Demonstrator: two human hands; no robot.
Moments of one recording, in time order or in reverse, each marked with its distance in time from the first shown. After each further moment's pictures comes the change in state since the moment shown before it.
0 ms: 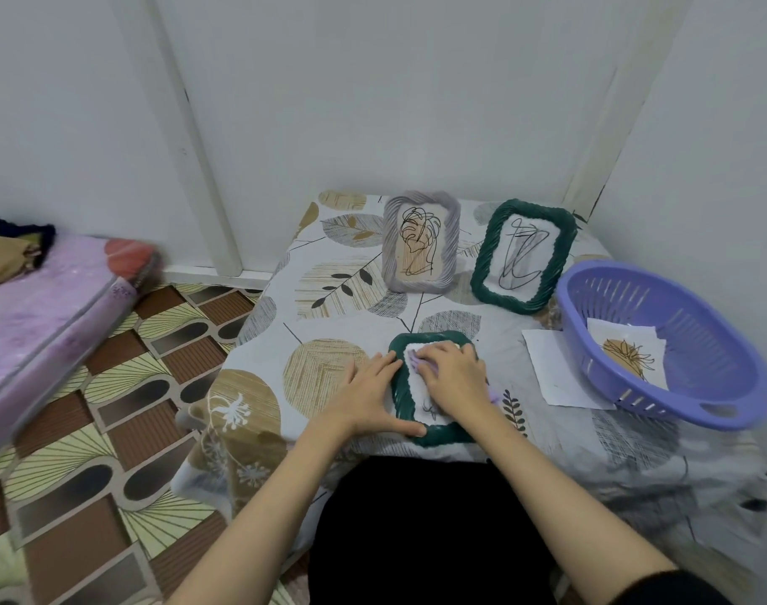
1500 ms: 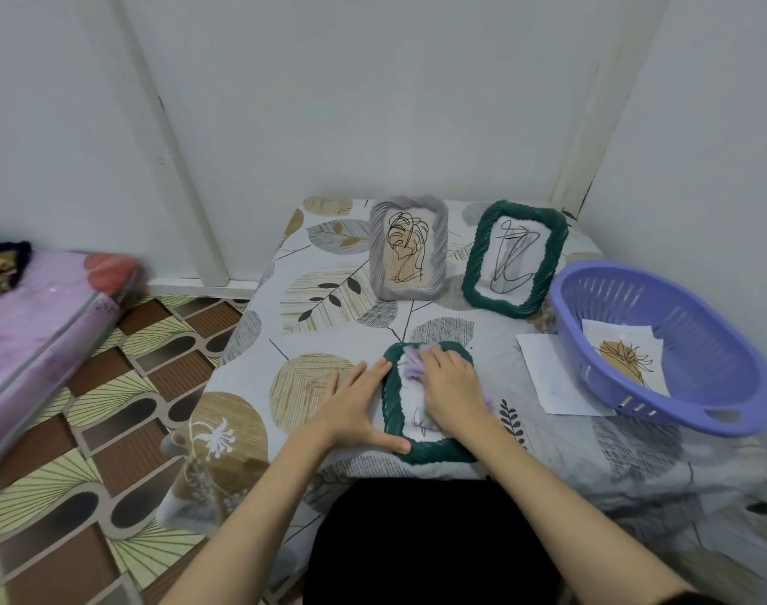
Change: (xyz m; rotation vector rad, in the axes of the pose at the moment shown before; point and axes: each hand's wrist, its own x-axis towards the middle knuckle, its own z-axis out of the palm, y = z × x) left_hand 0.012 -0.017 -0.005 -0.013 -0.058 0.007; right_hand 0.011 0.012 0.013 -0.170 -0.042 -0.119
